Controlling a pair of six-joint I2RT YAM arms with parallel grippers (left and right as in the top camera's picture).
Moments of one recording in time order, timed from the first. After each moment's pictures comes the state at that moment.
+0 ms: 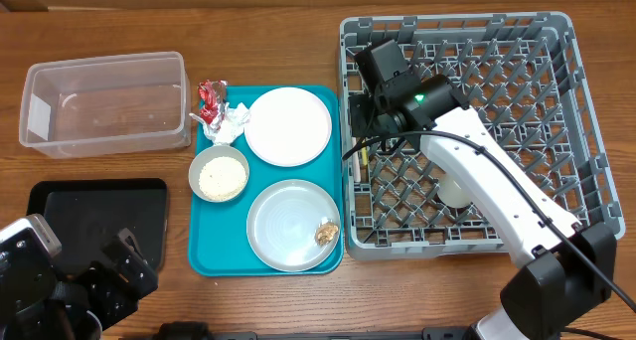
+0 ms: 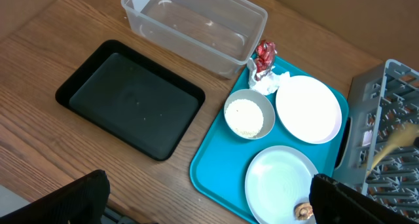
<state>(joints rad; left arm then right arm) -0.01 0.82 1.74 -1.69 -0.23 -0.51 0.51 1.76 1.58 -0.92 0.05 0.38</state>
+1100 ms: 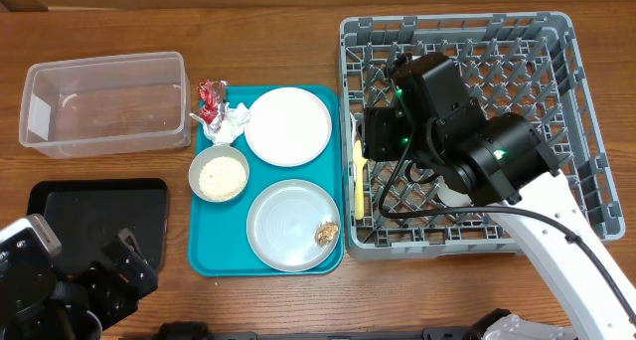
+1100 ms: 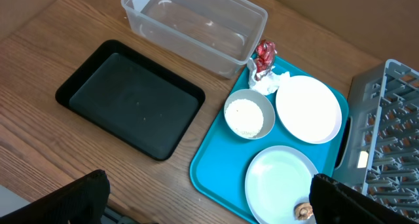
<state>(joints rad) -0.01 0.82 1.74 -1.69 -0.23 -0.51 0.57 1.43 1.62 -1.11 -0.03 0.49</state>
